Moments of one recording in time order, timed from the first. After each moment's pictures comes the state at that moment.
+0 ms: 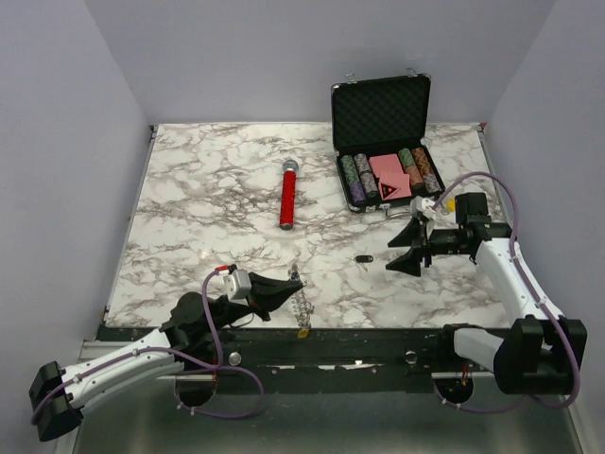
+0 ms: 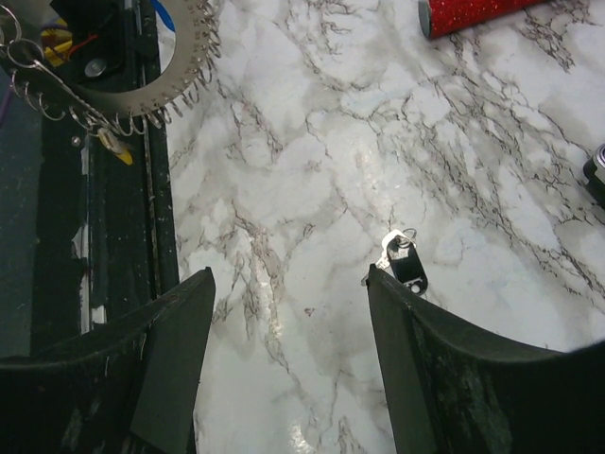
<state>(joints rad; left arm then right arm) -1.03 0.34 0.06 0.58 0.17 -0.20 -0.03 1.13 0.79 -0.83 -1.23 -0.97</state>
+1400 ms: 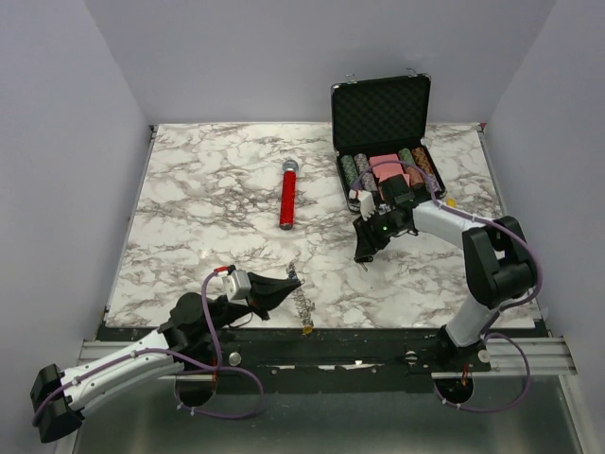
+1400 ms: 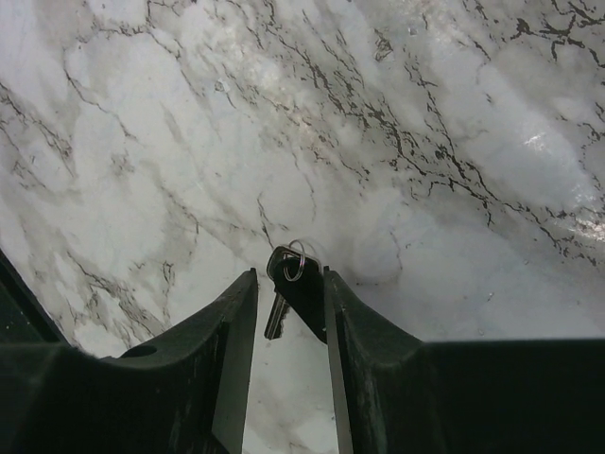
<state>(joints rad) -1.02 0.31 0.06 0.54 0.14 -0.17 0.36 1.71 1.00 -0.47 -0.58 -0.33</state>
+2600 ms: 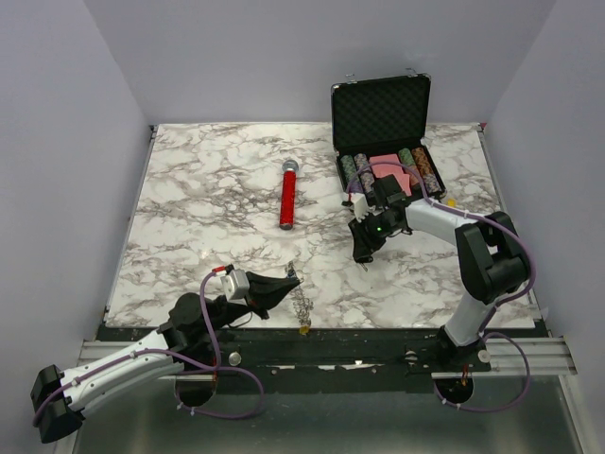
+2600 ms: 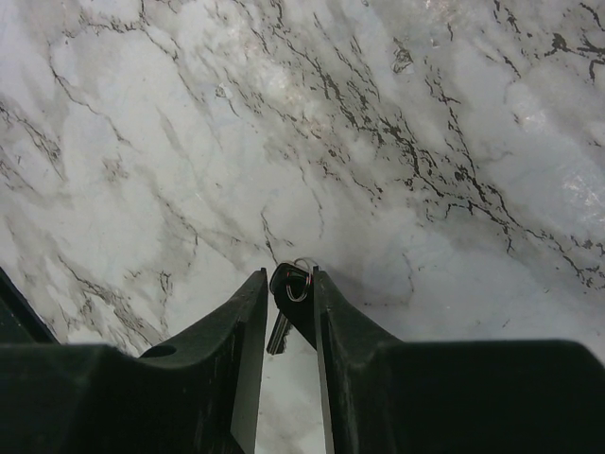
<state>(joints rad) -1.02 0.30 0.06 0.53 0.13 -0.17 0.40 1.76 1.04 -0.50 -0.54 -0.33</state>
